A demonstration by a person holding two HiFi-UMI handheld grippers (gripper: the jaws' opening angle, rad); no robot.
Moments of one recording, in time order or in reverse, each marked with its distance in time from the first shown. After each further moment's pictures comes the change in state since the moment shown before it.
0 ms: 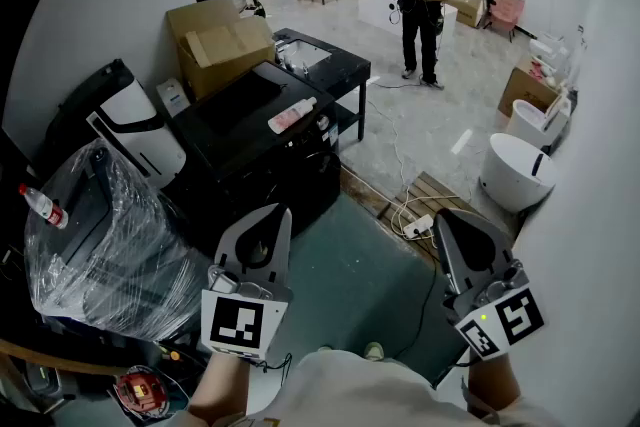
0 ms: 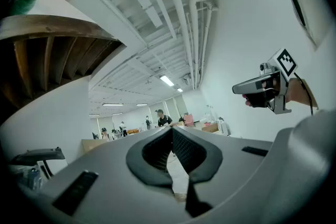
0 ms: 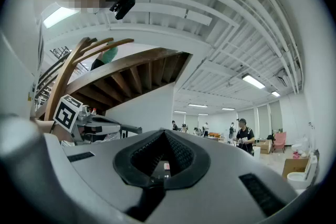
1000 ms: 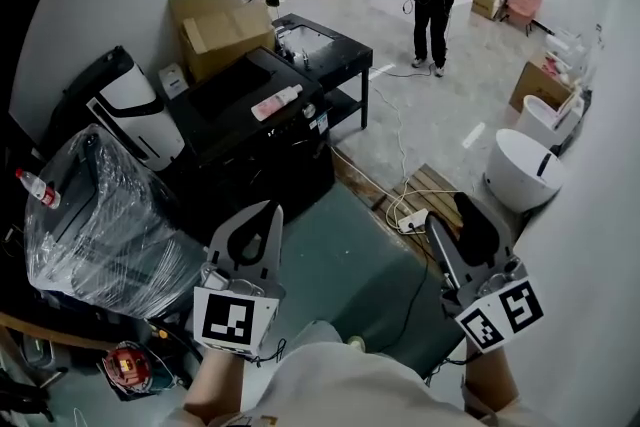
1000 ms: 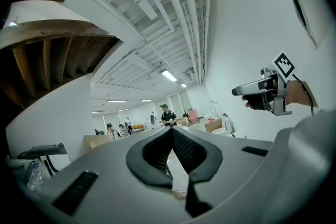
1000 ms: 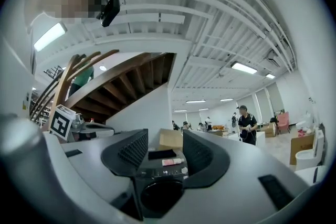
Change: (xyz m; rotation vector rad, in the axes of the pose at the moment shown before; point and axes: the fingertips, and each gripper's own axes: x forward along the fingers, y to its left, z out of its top) left arm 0.056 -0.089 -0.002 -0.001 0.060 0.060; right arm -0.046 -0.118 -0.041 0.168 -0.016 0.014
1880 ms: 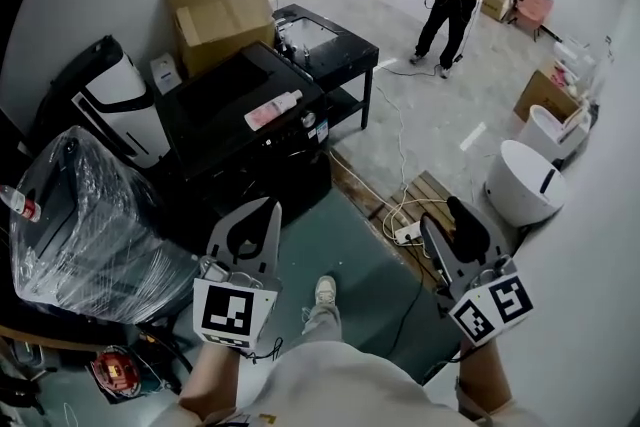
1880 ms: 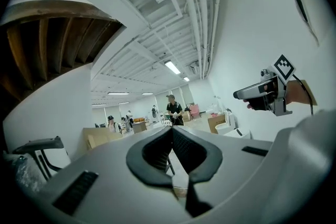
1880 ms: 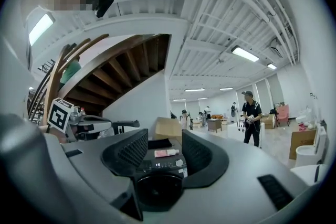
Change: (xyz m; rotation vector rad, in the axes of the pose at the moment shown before) left arm 0.107 0.056 -0.064 -0.007 0.065 0.004; right arm 0.114 -0.068 -0.067 0.024 0.124 -0.002
